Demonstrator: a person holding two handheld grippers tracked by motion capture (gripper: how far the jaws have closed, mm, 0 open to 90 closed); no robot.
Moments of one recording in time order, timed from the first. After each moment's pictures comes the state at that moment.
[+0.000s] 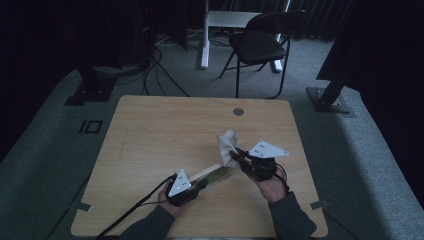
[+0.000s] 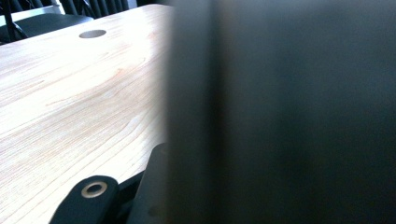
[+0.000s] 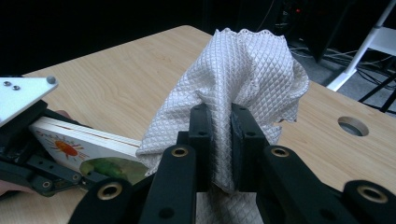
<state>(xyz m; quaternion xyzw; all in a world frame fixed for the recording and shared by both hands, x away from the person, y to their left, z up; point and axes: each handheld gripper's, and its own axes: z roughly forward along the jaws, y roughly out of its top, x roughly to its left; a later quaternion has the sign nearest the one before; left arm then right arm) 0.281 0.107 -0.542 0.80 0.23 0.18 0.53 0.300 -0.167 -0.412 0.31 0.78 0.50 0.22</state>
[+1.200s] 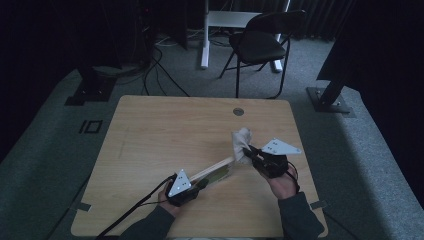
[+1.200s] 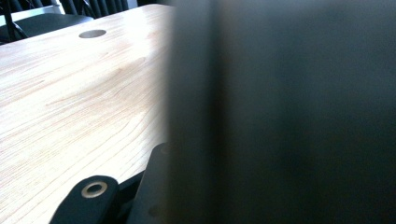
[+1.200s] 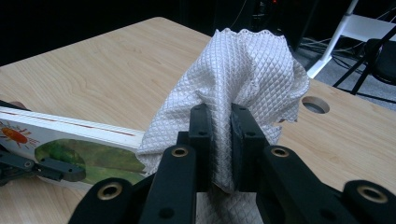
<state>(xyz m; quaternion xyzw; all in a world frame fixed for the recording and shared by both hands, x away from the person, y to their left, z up) 0.281 0.107 -0.542 0.80 0.23 0.18 0.53 0.310 -0.200 -0.419 0.34 0.77 0.48 0.24</state>
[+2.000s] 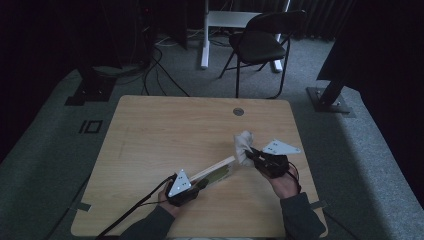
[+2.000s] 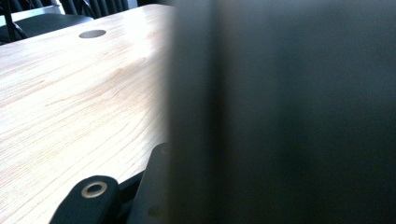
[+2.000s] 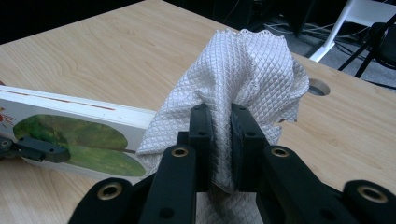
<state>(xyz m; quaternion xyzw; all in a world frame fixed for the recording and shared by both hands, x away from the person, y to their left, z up) 0.281 0.107 -0.542 0.80 0.23 0.18 0.53 0.318 -0.209 -0.435 0.35 0.78 0.46 0.22</state>
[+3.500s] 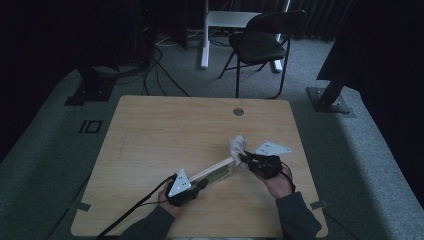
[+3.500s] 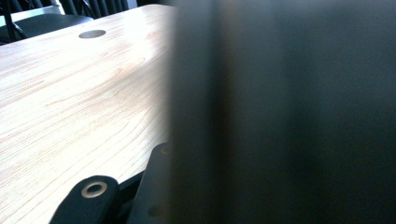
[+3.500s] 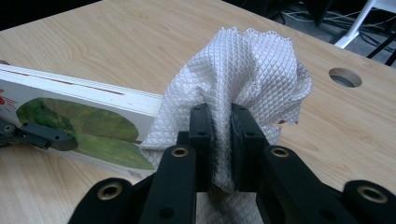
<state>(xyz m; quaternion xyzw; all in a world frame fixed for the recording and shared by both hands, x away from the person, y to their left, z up) 0.281 0.107 -0.542 0.80 0.23 0.18 0.53 0.325 -0.196 -0.451 0.34 0.80 0.45 0.19</state>
